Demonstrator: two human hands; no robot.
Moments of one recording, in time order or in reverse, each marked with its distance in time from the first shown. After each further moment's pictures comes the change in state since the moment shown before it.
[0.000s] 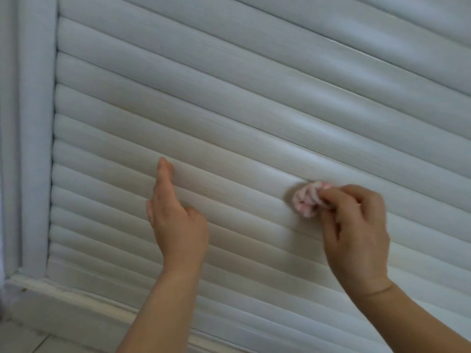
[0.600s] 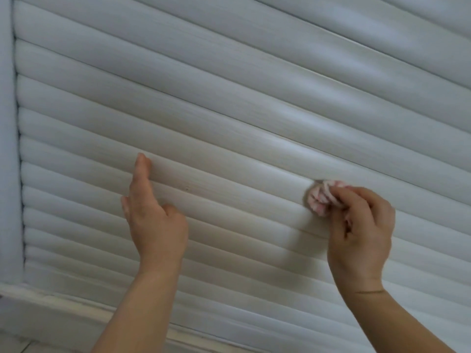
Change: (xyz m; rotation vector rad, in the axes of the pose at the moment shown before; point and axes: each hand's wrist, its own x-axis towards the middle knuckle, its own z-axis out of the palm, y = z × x) left_hand -0.001 -0.007 0.001 0.026 0.002 0.058; right_hand -0.015 0.022 -0.007 -0.037 0.201 0.117
